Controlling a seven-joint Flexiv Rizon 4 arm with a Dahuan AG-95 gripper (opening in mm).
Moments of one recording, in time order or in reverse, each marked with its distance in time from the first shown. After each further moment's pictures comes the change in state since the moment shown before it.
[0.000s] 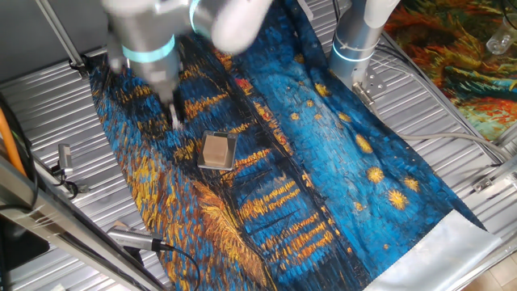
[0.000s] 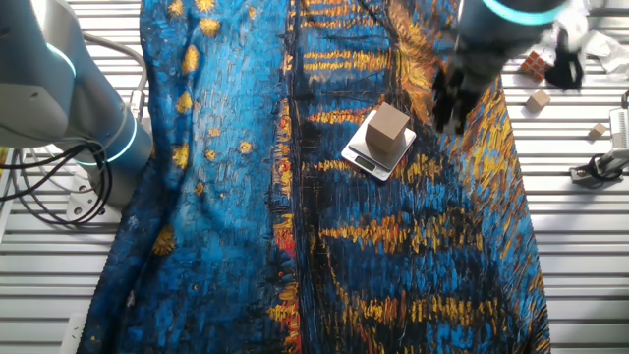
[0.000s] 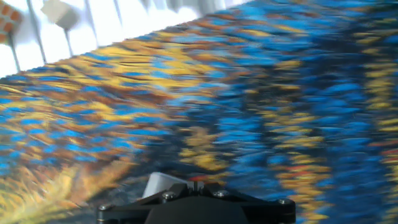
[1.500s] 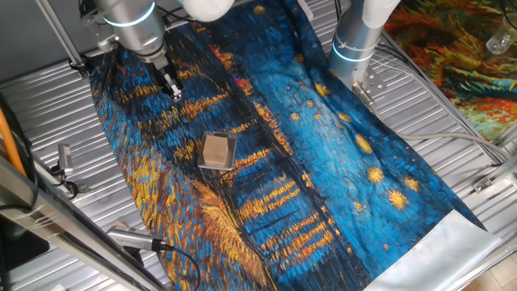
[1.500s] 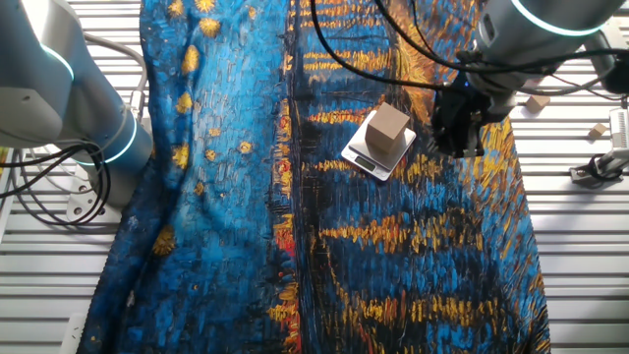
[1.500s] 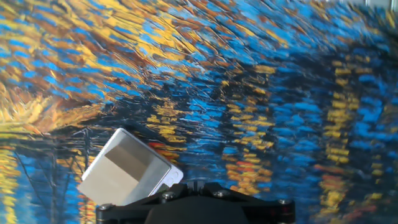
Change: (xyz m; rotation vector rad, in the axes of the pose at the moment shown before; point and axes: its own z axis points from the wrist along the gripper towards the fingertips) arm 0.002 -0.031 -0.022 0.078 0.109 -0.376
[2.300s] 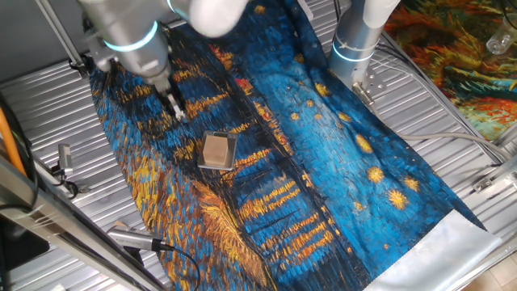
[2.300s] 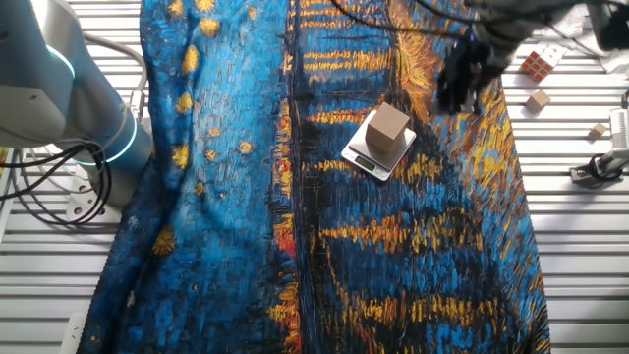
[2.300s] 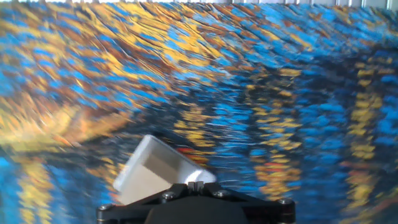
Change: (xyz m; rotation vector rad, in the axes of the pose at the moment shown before) arm -0.026 0.087 0.001 -0.012 0.009 0.247
